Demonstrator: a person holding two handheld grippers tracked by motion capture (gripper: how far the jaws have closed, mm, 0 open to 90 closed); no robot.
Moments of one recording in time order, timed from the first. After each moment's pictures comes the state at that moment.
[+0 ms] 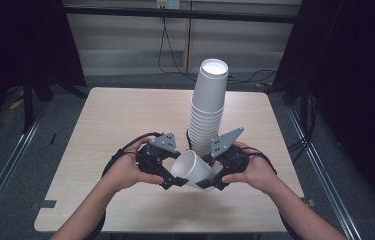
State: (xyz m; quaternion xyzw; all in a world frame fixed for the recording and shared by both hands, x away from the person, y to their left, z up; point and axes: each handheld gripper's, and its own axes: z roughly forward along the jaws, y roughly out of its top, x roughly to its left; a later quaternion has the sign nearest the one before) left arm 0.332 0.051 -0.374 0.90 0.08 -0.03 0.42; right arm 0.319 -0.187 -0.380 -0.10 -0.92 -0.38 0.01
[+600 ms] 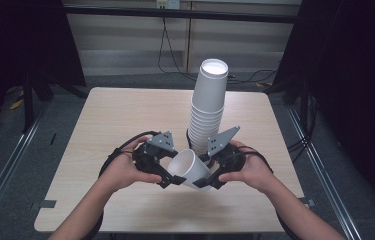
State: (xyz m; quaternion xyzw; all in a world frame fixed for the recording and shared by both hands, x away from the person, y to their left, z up) left arm 0.331 0.057 -0.368 0.91 0.09 -0.02 0.41; right arm 0.323 -0.179 -0.381 -0.10 -0.92 -0.38 0.01
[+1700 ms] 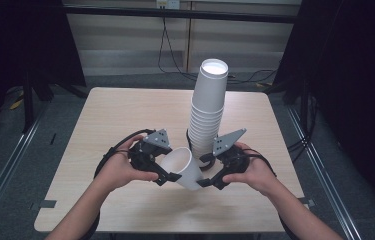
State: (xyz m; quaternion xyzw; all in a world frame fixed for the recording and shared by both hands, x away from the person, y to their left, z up) left arm 0.335 0.069 -0.365 0.91 0.11 0.01 0.39; right arm 0.323 -0.195 -0.393 -0.14 -0.91 -0.39 -0.01
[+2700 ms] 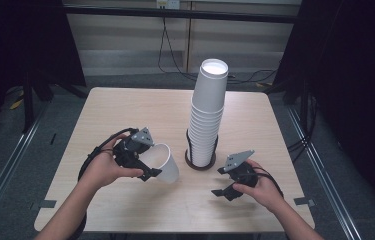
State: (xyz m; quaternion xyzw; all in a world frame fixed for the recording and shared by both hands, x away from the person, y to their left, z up) left arm 0.349 0.105 -0.379 0.93 0.17 0.05 0.32; right arm 0.310 -0.240 -0.467 -0.22 -0.92 -0.33 -0.05
